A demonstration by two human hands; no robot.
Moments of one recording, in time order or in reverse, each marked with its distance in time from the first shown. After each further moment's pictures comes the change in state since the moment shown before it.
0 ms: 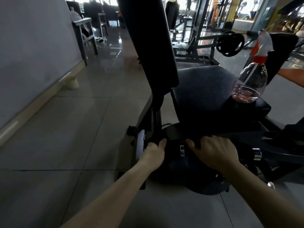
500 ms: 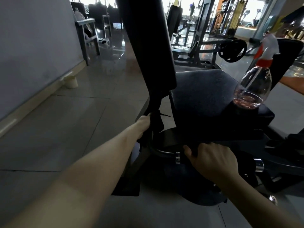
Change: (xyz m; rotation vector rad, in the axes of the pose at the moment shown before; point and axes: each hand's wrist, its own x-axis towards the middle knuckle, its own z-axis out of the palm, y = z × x) left_hand 0.131 0.036 -0.040 -0.409 0.005 0.016; right_hand 0.000 -0.002 -0.001 -0.011 0.025 0.007
